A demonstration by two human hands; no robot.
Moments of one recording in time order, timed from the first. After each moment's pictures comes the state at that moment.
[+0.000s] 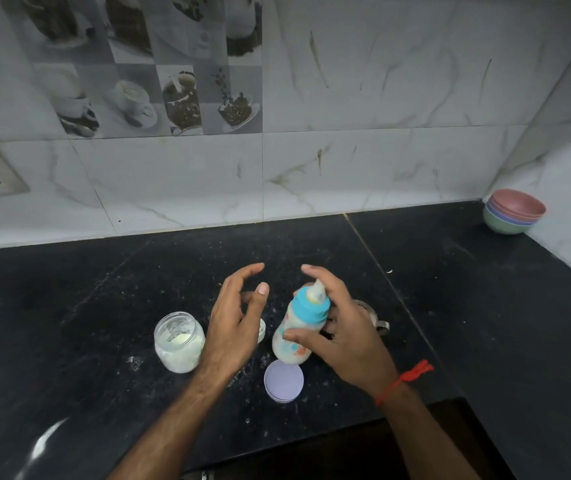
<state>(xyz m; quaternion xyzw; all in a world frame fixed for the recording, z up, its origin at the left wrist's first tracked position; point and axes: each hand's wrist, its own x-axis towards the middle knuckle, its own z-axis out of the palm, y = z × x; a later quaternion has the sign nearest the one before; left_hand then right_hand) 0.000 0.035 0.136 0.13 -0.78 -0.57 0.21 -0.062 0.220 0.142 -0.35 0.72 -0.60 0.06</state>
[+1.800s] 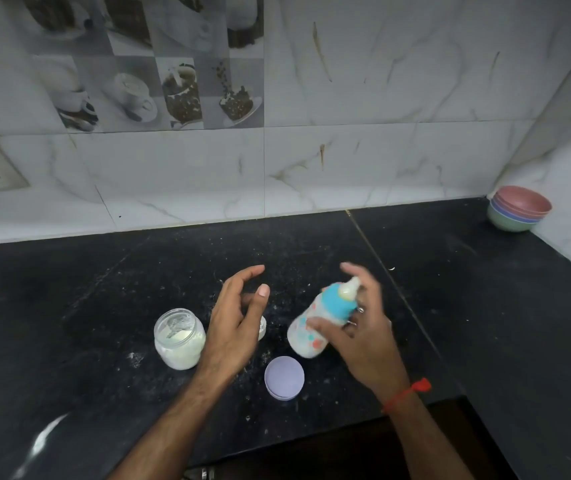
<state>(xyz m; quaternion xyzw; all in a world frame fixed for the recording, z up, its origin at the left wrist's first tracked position) 0.000 0.037 0.129 0.13 -0.77 -0.59 0.21 -0.064 0.235 0.127 -0.25 0.70 -0.67 0.02</state>
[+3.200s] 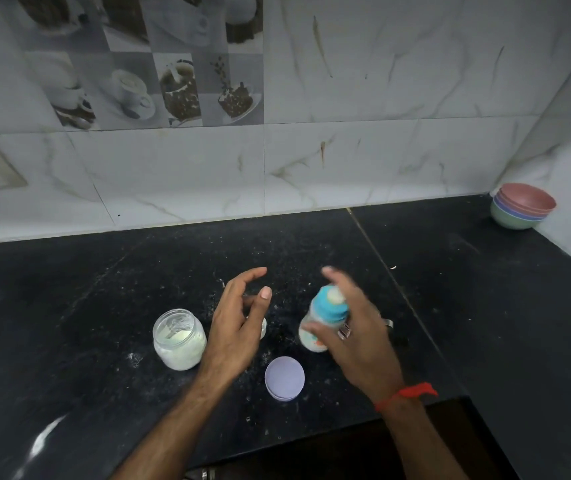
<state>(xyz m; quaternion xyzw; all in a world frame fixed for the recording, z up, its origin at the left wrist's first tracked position) -0.004 0.036 0.123 0.14 -0.78 -0.58 0.20 -0.070 0.233 0.116 -0.31 0.79 -0.52 -0.07</state>
